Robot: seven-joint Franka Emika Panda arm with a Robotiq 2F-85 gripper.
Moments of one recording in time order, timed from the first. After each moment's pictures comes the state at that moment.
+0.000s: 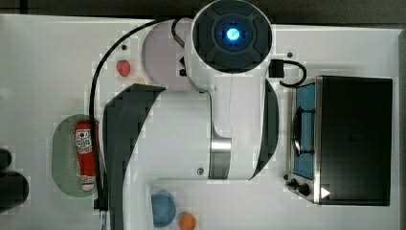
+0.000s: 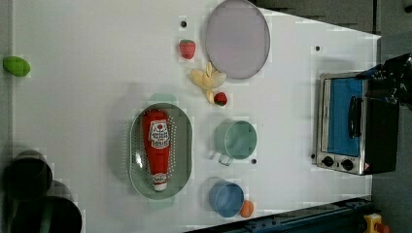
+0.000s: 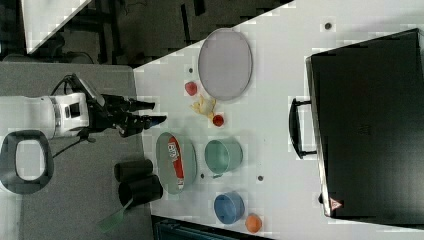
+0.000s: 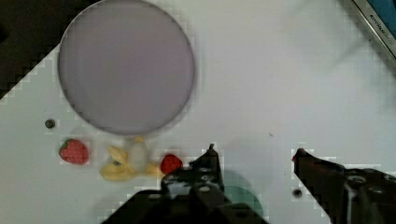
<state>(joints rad) -0.02 0.02 0.02 -1.79 0.02 0.20 -0.06</state>
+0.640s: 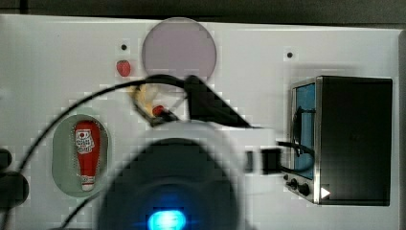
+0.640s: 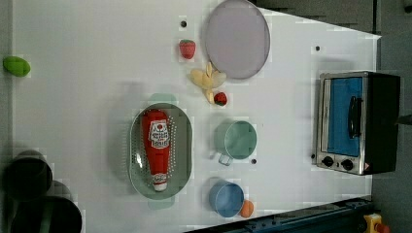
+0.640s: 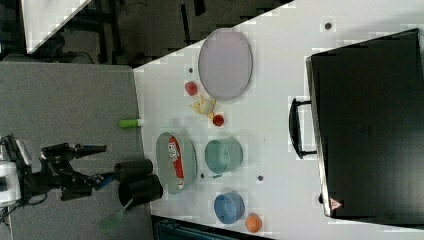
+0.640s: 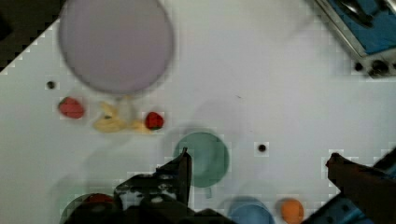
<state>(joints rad) -0.11 -0.30 0.17 -1.86 0.02 0.05 -0.03</state>
